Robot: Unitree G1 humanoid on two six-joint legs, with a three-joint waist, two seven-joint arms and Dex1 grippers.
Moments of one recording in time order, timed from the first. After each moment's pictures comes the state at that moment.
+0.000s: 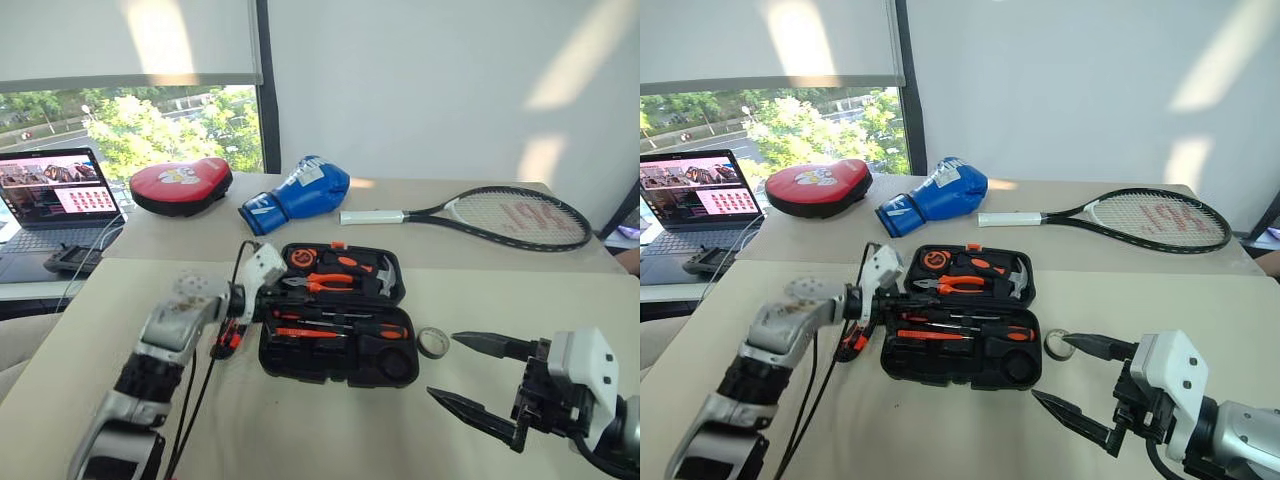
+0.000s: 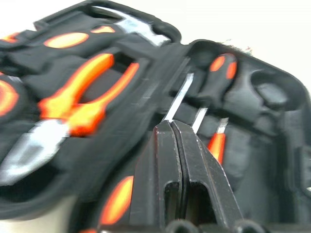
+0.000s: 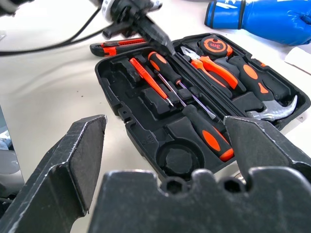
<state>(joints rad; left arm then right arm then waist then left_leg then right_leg) -0.54 0.48 -0.13 -0.05 -0.28 0.66 -1.01 0.42 -0.83 -0.61 -0.93 0.83 0.55 0.78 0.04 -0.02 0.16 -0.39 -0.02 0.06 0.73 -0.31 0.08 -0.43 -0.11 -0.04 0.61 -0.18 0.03</state>
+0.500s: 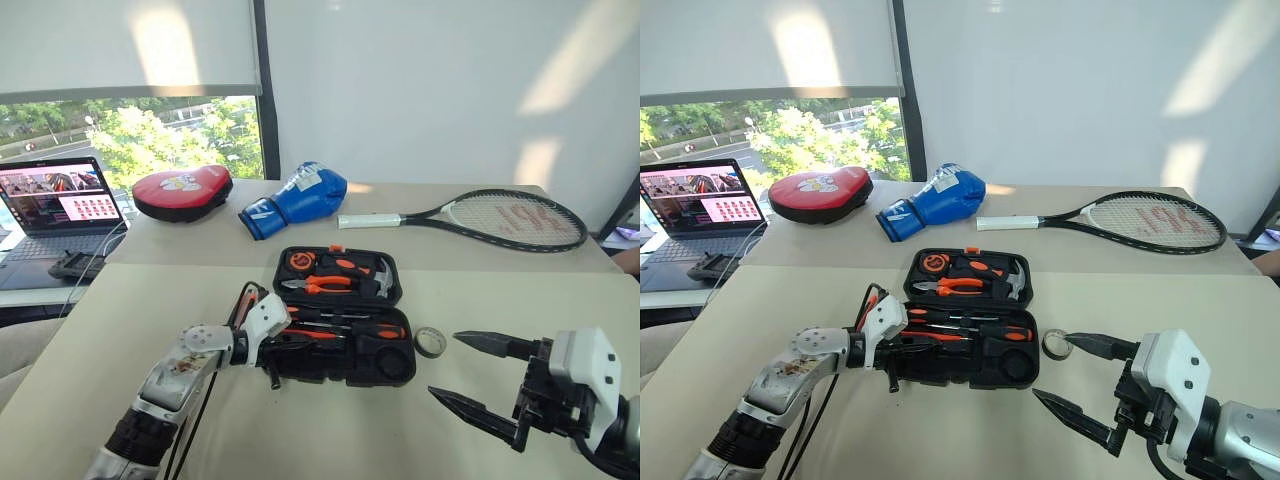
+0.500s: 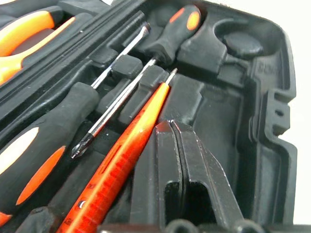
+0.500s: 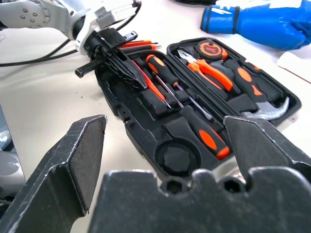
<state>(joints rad) -0.35 0.51 -0.21 -0.08 -0.23 0.44 -0.97 0.43 -0.84 -0.64 -0.94 0.84 0.55 0.77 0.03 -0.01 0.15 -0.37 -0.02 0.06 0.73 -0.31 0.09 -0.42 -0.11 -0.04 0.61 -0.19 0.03</state>
